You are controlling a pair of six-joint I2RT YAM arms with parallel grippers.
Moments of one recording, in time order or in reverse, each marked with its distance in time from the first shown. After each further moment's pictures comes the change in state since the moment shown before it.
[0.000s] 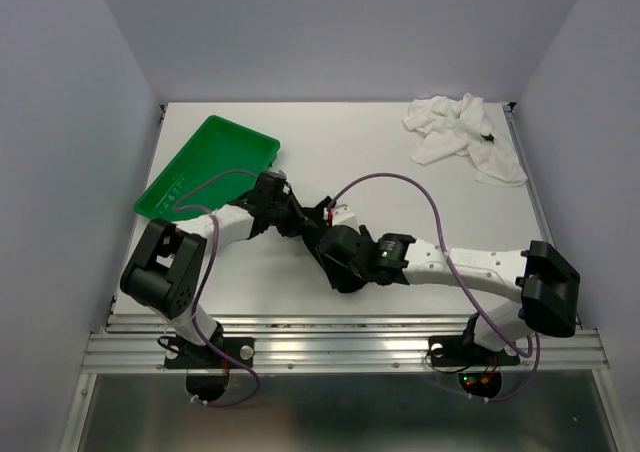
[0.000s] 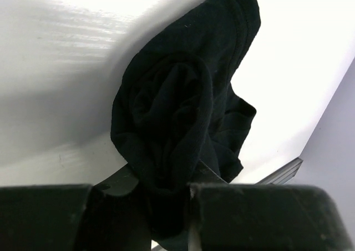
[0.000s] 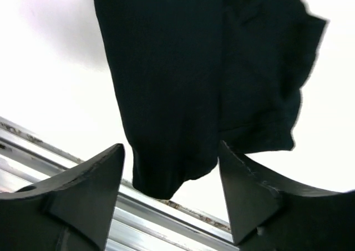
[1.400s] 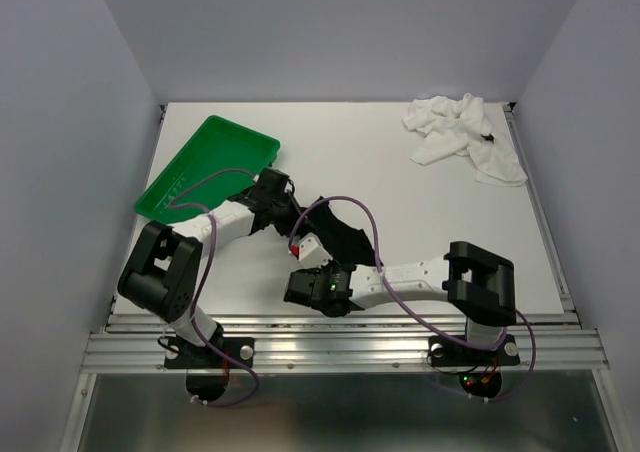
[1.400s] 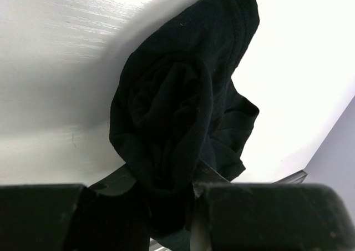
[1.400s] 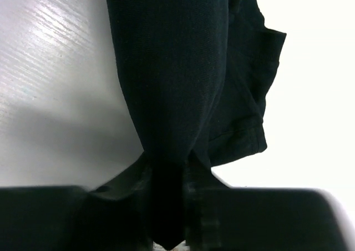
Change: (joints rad) left arm -0.018 -0.018 0.069 -0.174 -0.083 -0.046; right arm 0.211 0.329 0.154 -0.114 0.446 -0.043
